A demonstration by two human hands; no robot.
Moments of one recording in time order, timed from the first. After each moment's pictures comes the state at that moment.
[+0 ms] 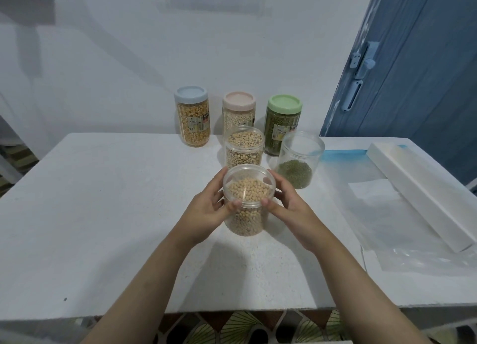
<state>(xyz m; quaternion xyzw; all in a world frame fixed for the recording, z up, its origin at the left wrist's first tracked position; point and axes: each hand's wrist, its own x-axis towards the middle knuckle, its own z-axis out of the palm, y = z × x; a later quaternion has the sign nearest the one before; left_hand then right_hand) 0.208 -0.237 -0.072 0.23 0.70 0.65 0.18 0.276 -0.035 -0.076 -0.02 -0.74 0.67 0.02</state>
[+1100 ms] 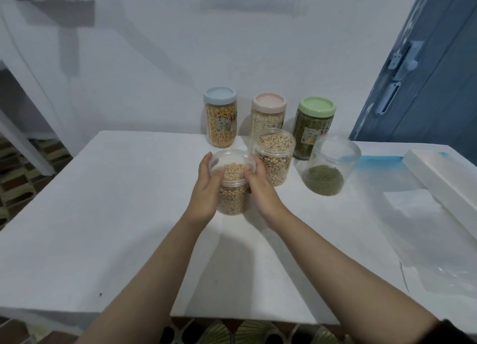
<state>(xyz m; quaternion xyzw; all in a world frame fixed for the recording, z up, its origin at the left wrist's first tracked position) 0.152 -0.266 -0.079 0.09 0.73 0.68 0.05 0.180 -0.130 -0.079 -0.05 -0.72 0.69 0.06</state>
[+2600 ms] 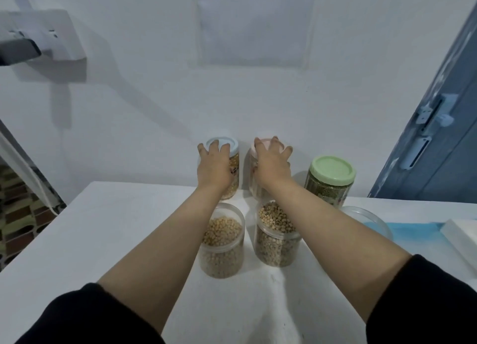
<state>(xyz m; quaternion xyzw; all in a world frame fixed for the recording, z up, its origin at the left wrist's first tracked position) -0.068 -0.188 -0.009 0.12 0.98 0.15 -0.10 -0.039 -0.052 0.000 -0.11 -0.98 0.16 0.08</state>
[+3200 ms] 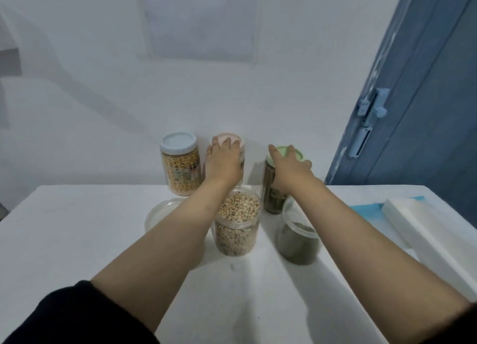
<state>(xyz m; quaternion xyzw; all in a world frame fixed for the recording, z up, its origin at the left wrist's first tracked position) -0.027 -0.093 0.003 0.23 0.96 0.12 -0.10 0.050 0.041 0.022 -0.21 -0.97 0.09 -0.04</state>
